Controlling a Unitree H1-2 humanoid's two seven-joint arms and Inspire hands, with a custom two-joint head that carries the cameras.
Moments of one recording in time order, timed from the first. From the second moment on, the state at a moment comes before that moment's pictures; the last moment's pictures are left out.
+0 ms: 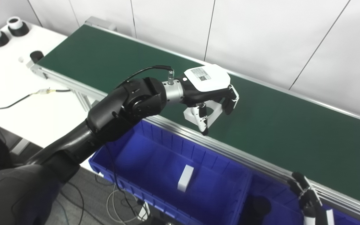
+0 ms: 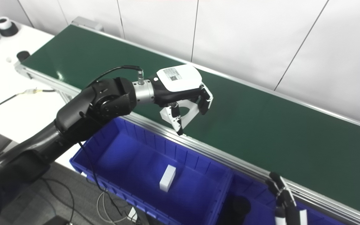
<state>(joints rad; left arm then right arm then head) -0.35 0.52 -0.30 -0.28 0.70 -0.15 -0.55 0.17 -0.18 0.15 0.21 0.04 -0.43 0.06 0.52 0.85</state>
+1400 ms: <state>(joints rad) 0.09 0.34 -0.17 0.01 0.86 0.01 -0.08 0.19 -0.12 0.04 0.18 0.07 -0.43 0.21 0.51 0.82</state>
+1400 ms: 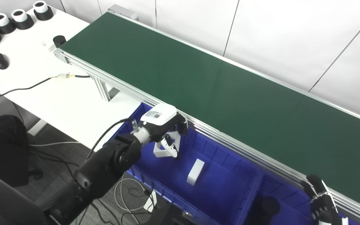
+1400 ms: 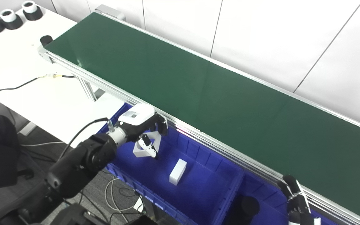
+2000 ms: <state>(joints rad) 0.05 0.34 -0.25 0.16 0.89 0.01 0.04 0.18 -0.11 0.03 0.19 0.06 -0.43 0.23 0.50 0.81</state>
